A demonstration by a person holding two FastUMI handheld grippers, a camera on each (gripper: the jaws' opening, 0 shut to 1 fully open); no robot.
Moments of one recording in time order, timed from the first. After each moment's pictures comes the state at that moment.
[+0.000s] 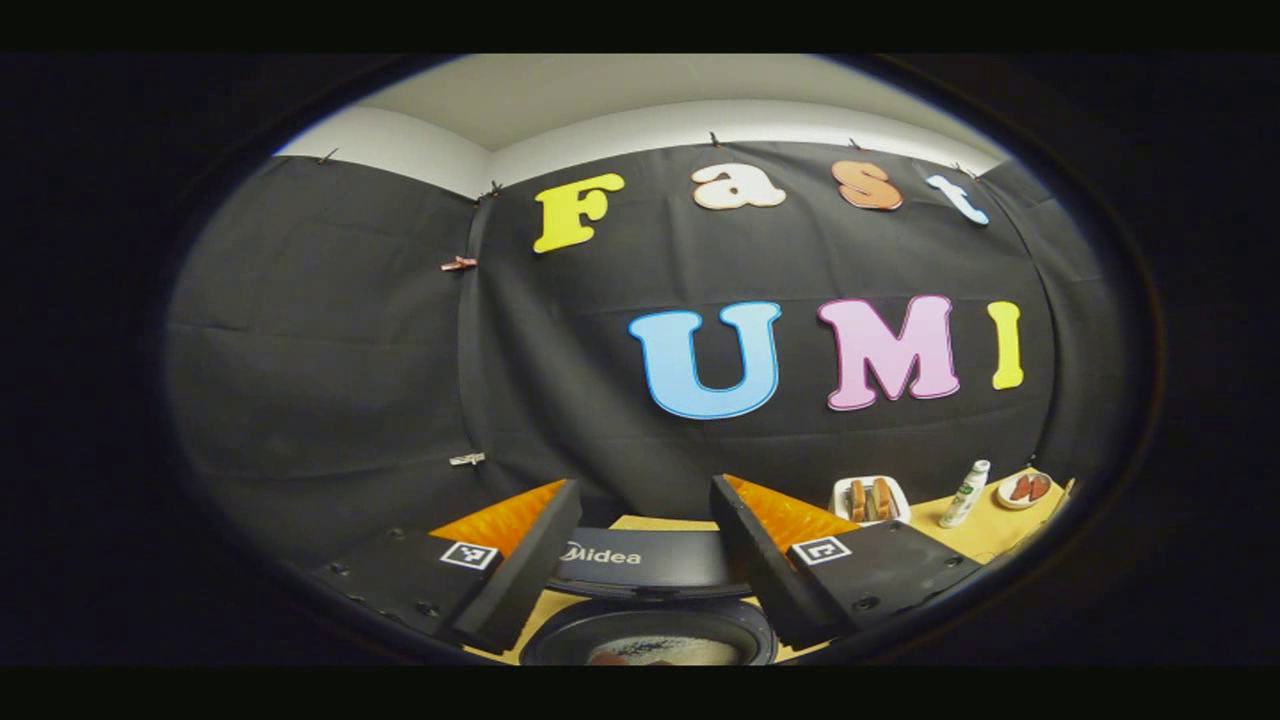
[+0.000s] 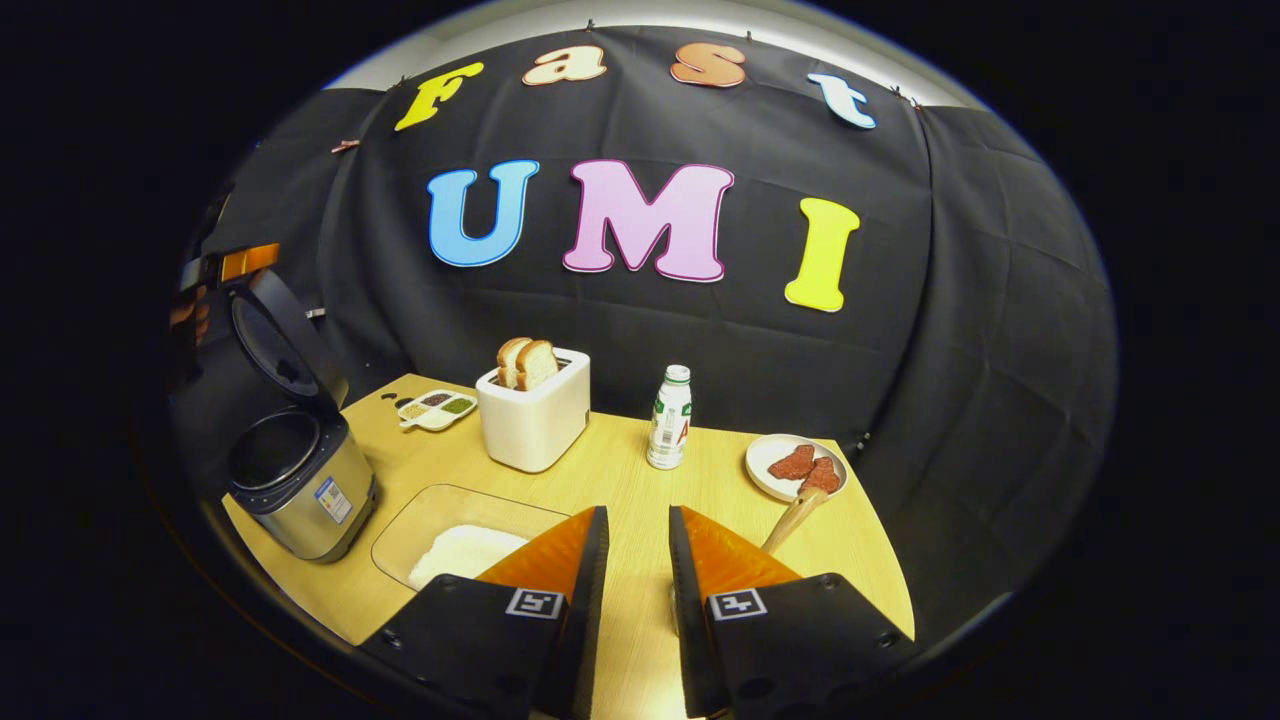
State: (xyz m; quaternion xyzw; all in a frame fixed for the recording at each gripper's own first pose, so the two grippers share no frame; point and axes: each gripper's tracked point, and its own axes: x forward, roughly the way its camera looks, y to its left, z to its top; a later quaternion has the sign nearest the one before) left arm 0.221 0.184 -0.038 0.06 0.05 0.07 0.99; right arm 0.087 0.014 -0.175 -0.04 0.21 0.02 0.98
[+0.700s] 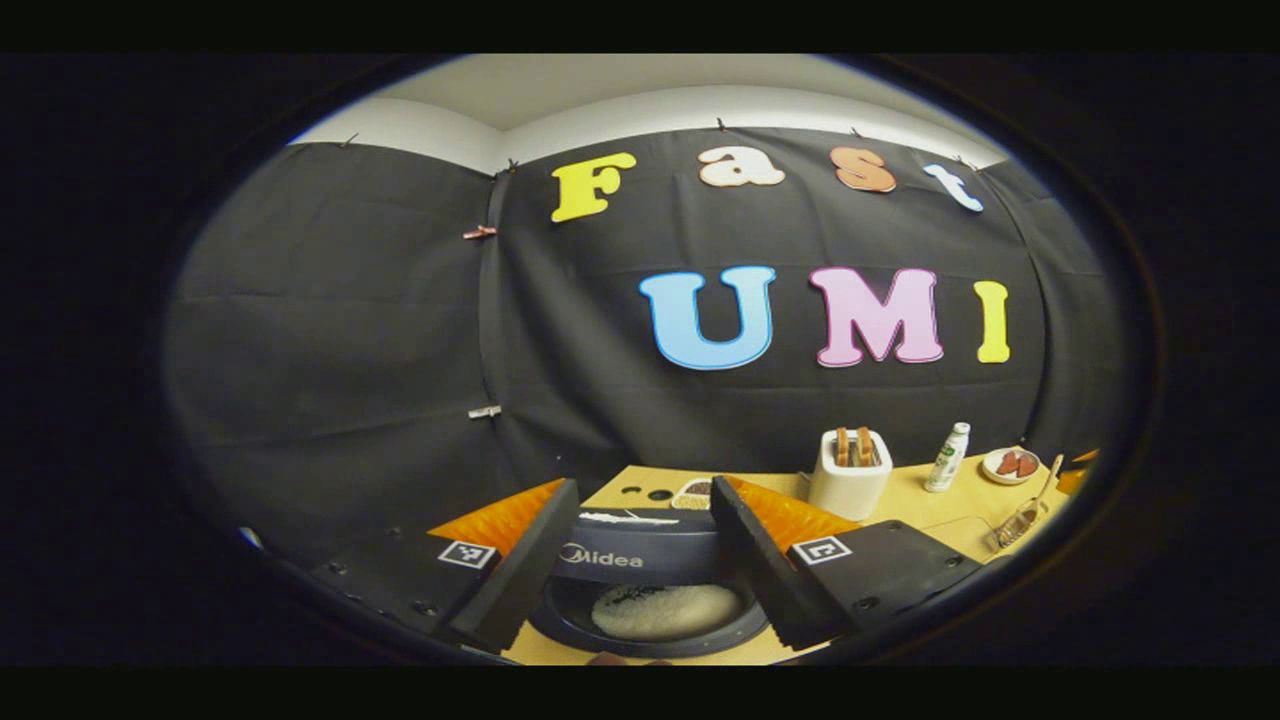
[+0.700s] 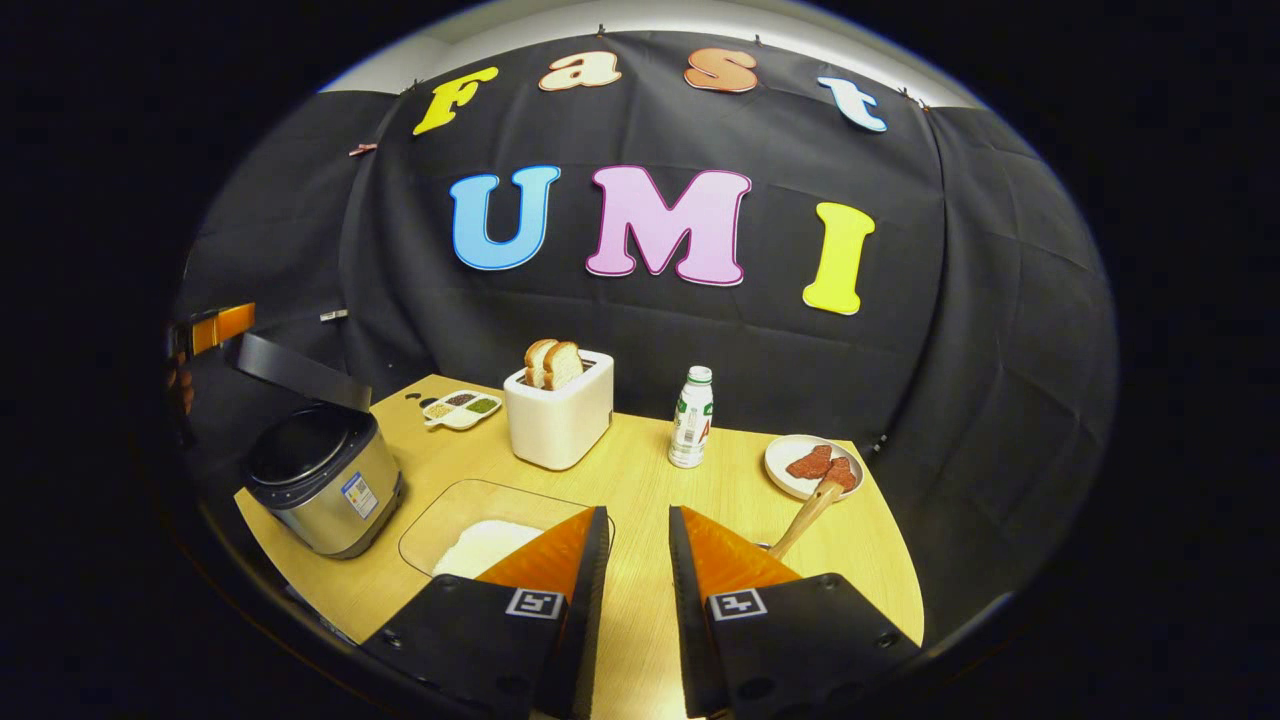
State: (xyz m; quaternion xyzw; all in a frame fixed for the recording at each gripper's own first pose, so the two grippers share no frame) left arm 0.121 0.185 -0.104 0.04 0.12 0.08 0.99; right arm 0.068 0.031 -0.174 -0.03 0.21 0.04 0.98
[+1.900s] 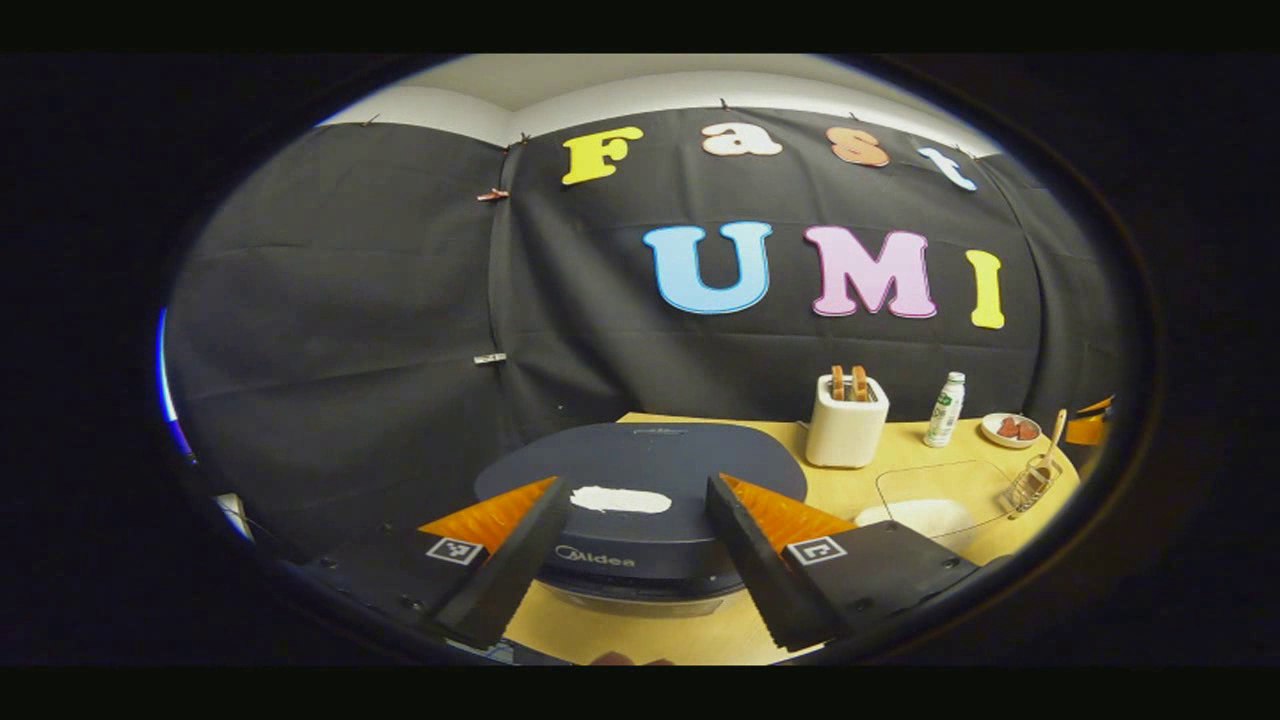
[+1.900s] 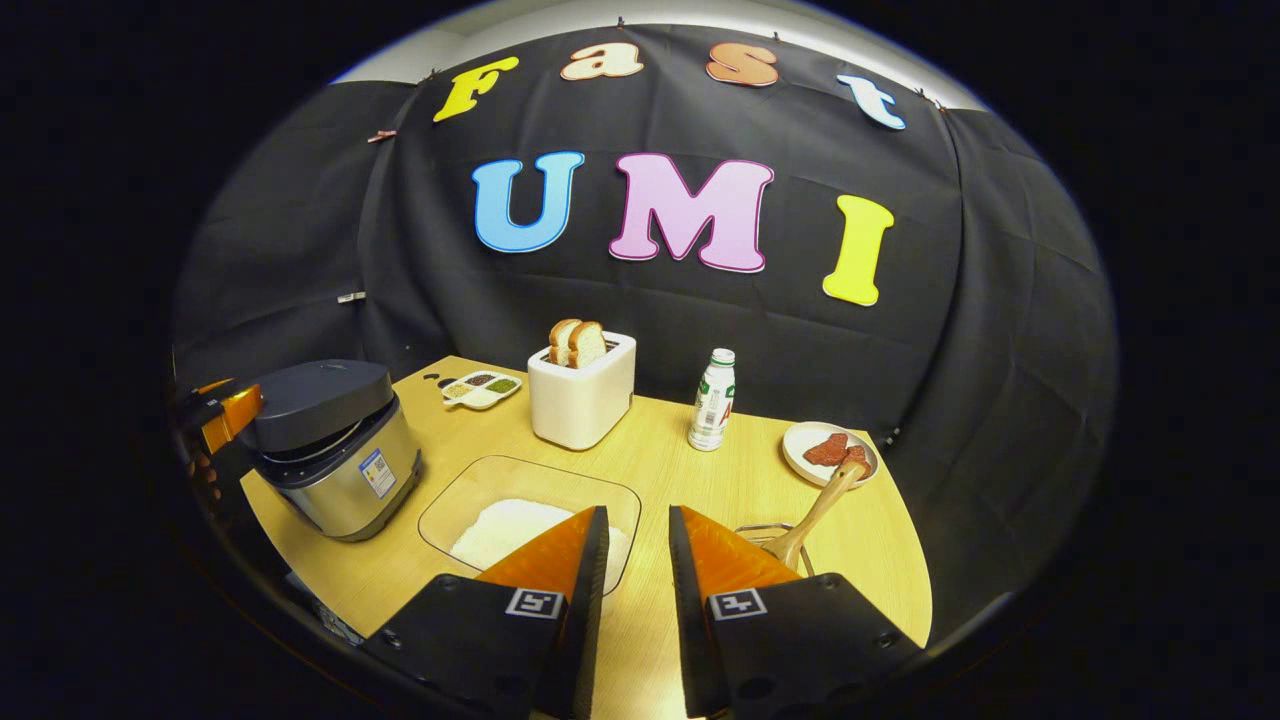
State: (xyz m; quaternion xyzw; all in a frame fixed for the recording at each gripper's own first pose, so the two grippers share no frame) left arm 0.067 0.180 -0.199 0.03 0.15 0.09 0.98; right arm 0.051 0.050 -0.188 -0.04 0.23 0.06 0.97
